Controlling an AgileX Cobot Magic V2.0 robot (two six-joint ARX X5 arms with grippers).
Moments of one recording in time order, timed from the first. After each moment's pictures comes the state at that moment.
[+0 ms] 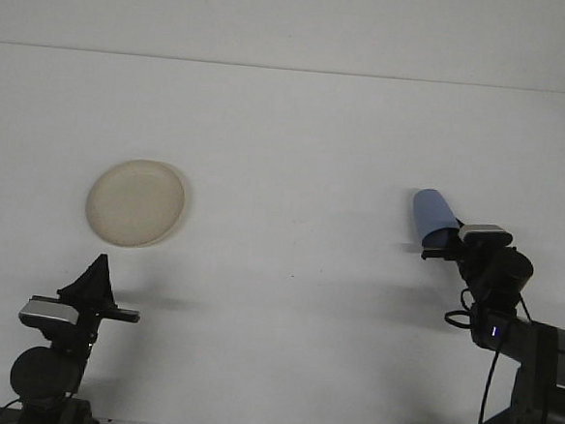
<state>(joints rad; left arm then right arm) -0.07 0.00 0.03 0.22 -0.02 -0.04 -0.23 1.67 0.55 0.85 -0.39 0.00</state>
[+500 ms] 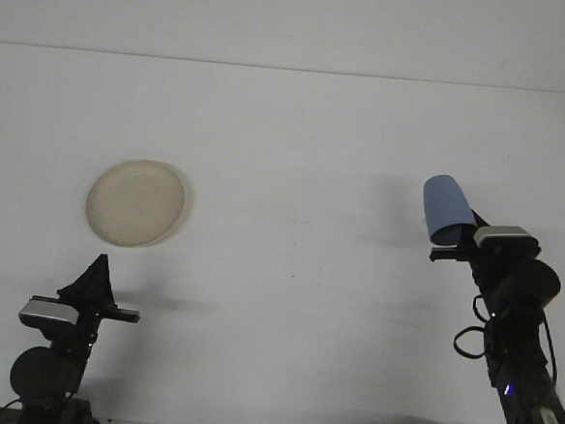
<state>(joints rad) -0.07 0.00 0.03 0.22 -0.02 -0.04 -0.16 1.10 0.55 0.40 -0.31 0.02</state>
